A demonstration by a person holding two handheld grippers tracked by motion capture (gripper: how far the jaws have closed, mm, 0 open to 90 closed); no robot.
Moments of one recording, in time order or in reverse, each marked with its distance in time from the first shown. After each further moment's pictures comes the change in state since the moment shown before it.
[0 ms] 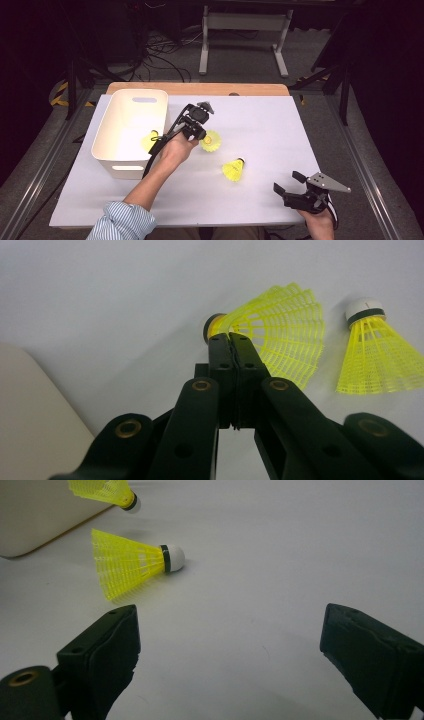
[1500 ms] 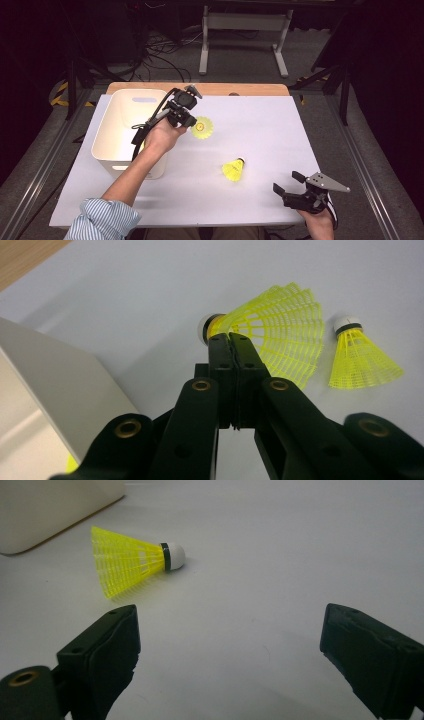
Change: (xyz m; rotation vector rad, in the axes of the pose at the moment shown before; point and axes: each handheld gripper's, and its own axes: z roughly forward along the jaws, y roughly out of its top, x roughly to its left) left arm 0.022 0.002 -0.058 -0.074 0.013 0.009; right arm 0.000 0.000 0.001 0.006 0.000 -0.007
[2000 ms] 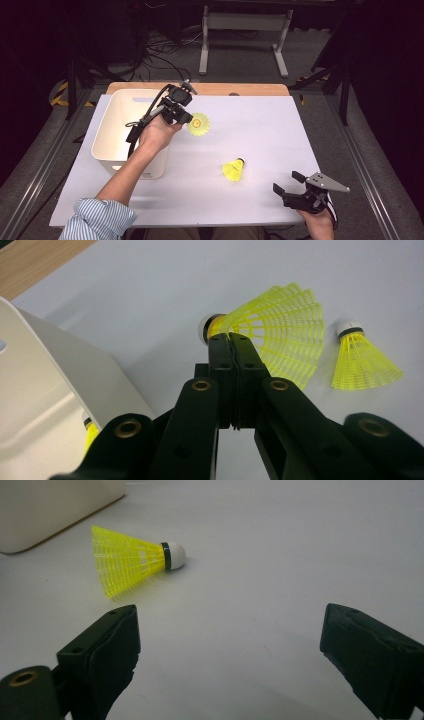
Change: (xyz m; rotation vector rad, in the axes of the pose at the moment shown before) left arm 0.008 -0.001 -0.013 -0.023 0.008 -0.015; right arm 0.000 0.000 0.000 0.000 0.002 -0.004
